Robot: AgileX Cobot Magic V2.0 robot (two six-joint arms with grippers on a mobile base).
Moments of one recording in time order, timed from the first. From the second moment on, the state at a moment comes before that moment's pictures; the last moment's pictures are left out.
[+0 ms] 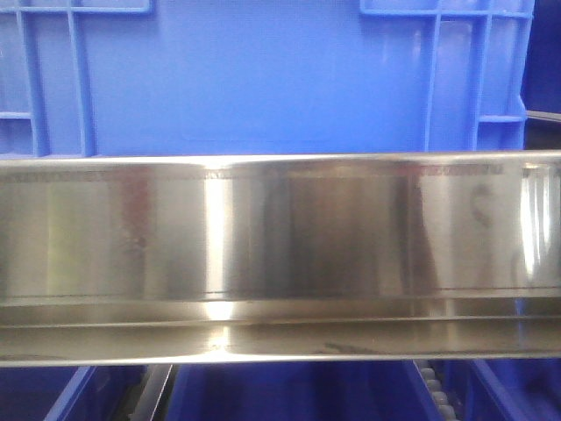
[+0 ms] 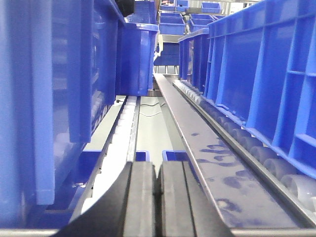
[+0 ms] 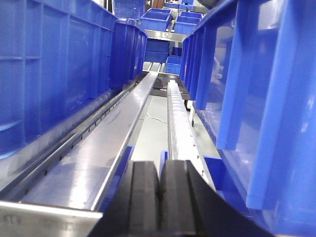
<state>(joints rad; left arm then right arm) -0.01 0.00 0.00 -0.01 0.07 0.00 0.25 0.00 0.00 0.00 0.08 -0.07</state>
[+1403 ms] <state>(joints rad) -0.01 0.00 0.00 -0.01 0.06 0.00 0.25 0.00 0.00 0.00 0.05 -0.07</state>
